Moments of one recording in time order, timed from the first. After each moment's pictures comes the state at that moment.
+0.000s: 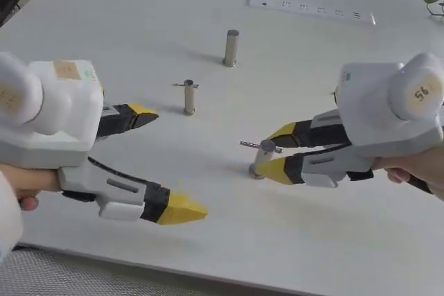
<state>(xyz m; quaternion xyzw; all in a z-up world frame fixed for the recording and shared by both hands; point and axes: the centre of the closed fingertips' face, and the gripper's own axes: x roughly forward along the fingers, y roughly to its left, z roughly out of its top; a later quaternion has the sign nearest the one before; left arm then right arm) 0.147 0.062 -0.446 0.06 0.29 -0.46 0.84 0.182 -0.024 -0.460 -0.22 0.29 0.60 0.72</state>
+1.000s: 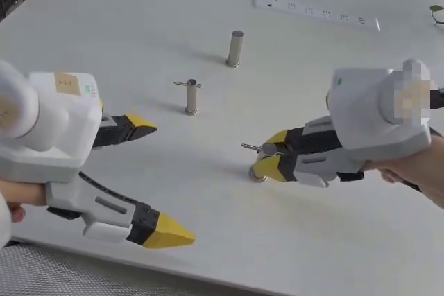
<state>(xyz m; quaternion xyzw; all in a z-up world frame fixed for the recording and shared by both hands) 0.133 0.061 -0.453 0.07 0.30 -0.47 0.83 0.182 -0.015 -0.465 -0.23 0.29 0.61 0.70</state>
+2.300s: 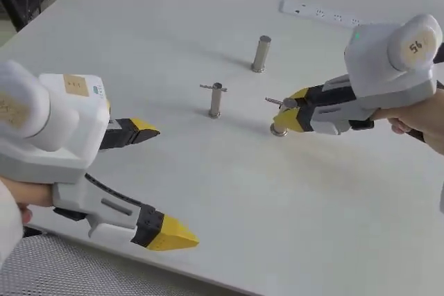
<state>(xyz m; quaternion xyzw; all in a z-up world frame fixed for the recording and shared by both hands) 0.131 0.082 -0.456 0.06 0.32 -0.44 0.84 0.273 0.000 -0.457 -0.25 0.27 0.59 0.72</state>
